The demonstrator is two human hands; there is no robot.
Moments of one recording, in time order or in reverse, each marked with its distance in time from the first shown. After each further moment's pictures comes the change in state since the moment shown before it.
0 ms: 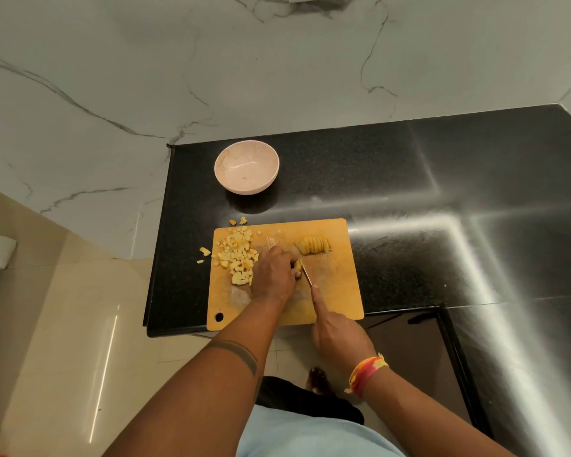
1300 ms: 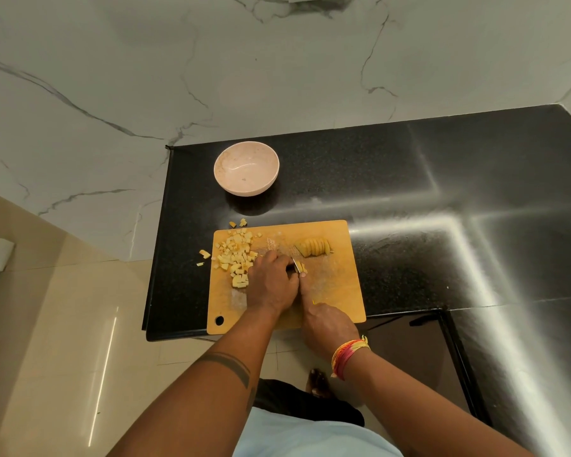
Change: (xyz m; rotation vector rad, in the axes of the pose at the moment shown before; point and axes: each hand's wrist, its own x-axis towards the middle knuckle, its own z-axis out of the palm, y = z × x) left_hand -0.007 -0.013 0.005 0.040 0.053 0.026; right_hand 0.031 -0.015 0.008 -0.134 0.041 -0.060
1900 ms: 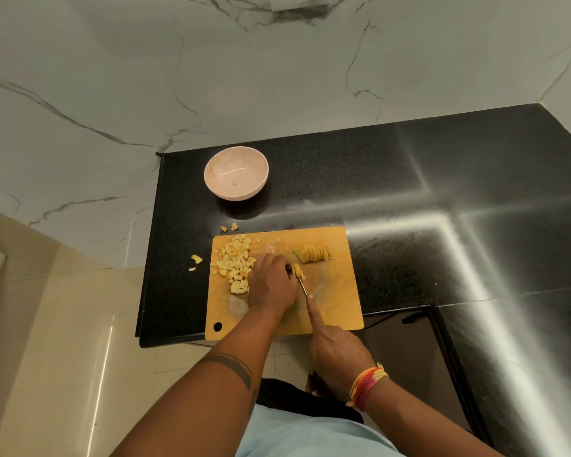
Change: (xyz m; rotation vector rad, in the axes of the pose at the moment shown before) left_hand 0.001 0.019 0.006 0.013 -0.035 -0.031; right_hand -0.051 0.024 0.002 0.145 -0.048 0.021
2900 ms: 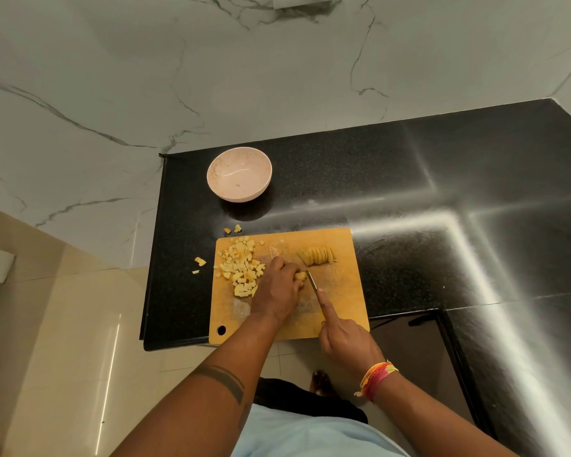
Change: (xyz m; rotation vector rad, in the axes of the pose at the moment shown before) left_hand 0.000 -0.008 0.002 -0.113 -0.085 0.146; right_hand 0.019 0.013 -0.007 0.119 0.054 0.035
